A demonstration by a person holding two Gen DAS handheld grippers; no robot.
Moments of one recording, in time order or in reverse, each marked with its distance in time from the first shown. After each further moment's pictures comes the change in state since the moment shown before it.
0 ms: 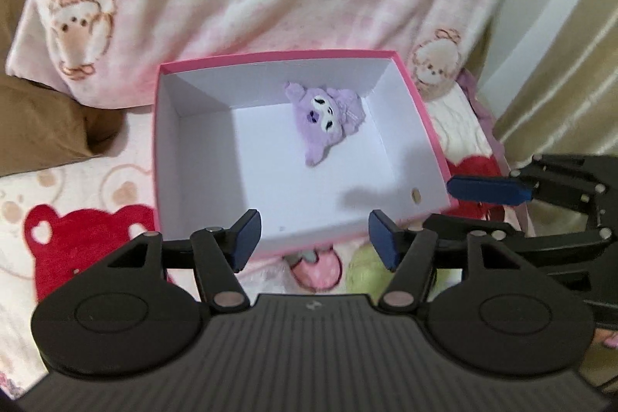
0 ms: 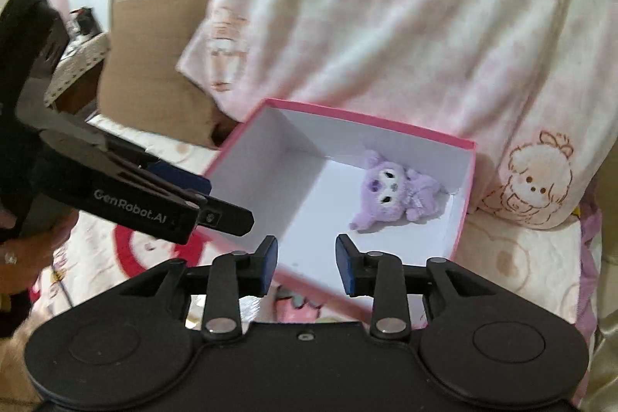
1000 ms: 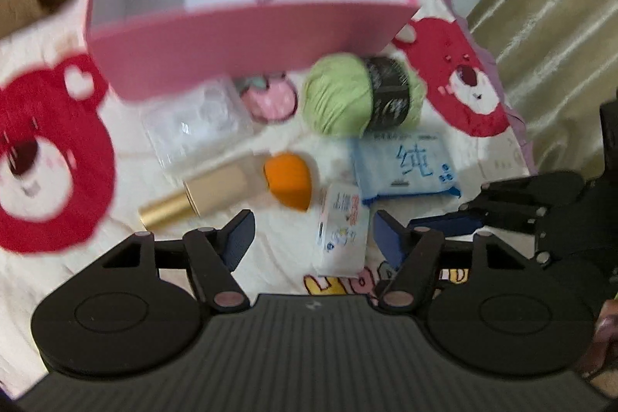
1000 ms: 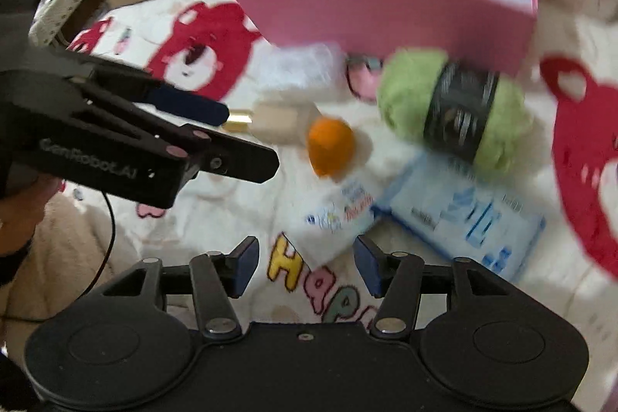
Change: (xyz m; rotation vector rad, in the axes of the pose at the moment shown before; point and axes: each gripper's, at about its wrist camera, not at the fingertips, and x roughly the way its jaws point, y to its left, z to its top) left arm 0.043 -0.003 -0.147 0.020 0.174 -0.136; right arm 0.046 0.050 -0.160 0.191 0.349 0.065
